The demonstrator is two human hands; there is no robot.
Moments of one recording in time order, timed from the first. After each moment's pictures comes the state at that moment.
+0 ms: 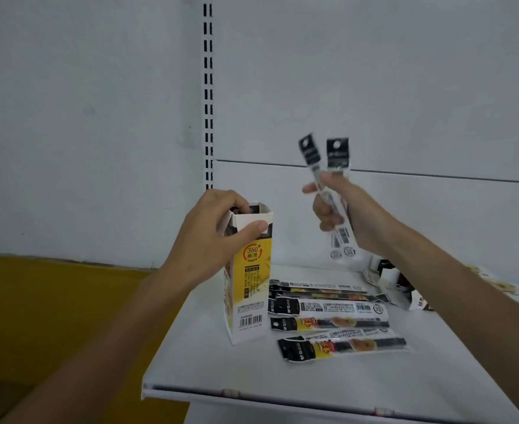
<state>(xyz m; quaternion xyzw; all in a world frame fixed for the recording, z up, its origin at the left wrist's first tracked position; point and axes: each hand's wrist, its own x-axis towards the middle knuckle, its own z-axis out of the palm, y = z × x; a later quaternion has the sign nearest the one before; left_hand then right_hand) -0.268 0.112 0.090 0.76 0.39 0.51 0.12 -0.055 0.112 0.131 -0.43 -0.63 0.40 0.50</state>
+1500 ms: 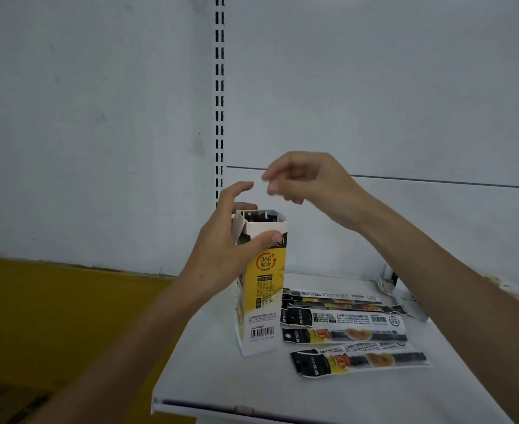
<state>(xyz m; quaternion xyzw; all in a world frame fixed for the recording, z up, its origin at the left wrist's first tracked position) -0.265 0.112 0.090 0.72 0.37 0.53 0.27 -0.101 0.125 0.163 -0.35 -0.80 0.25 0.42</state>
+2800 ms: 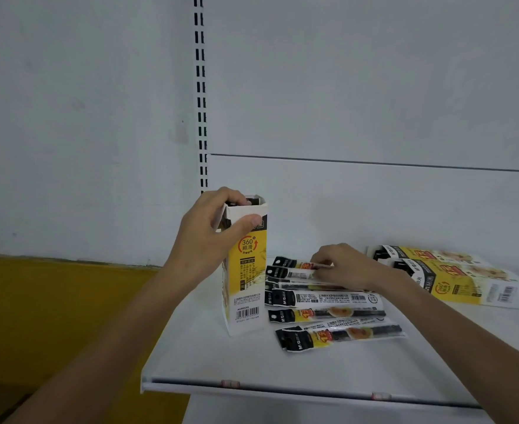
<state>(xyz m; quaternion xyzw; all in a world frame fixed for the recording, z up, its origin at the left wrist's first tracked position) -0.264 0.108 0.083 0.72 0.36 0.55 0.24 -0.014 0.138 0.039 -0.60 -0.79 0.09 0.10</state>
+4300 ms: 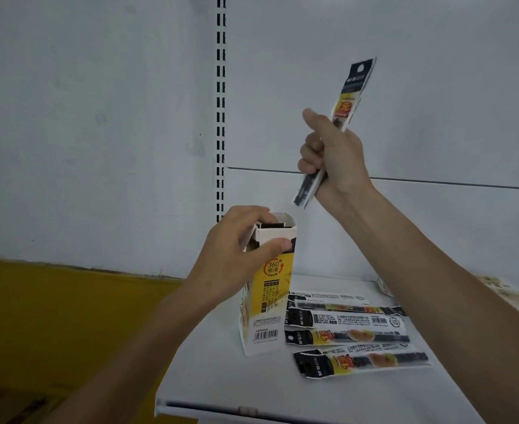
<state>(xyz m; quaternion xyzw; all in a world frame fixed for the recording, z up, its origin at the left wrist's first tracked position) -0.263 0.103 0.090 0.75 0.33 0.52 0.25 -0.126 0.126 0.184 -0.24 -0.47 0.43 0.73</state>
